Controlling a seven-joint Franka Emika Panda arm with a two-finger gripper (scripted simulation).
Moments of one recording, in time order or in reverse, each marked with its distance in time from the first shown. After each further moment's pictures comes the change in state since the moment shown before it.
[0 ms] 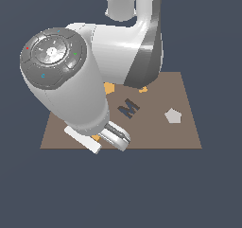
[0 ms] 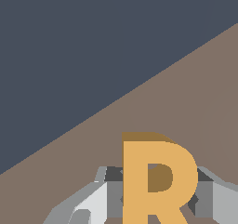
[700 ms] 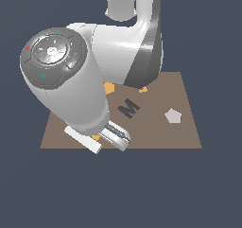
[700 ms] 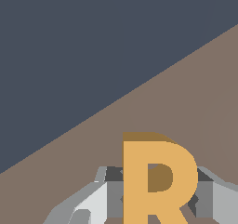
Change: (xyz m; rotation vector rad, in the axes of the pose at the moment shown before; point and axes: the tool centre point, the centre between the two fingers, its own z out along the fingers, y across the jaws) arm 0.000 0.000 0.000 0.001 0.001 -0.007
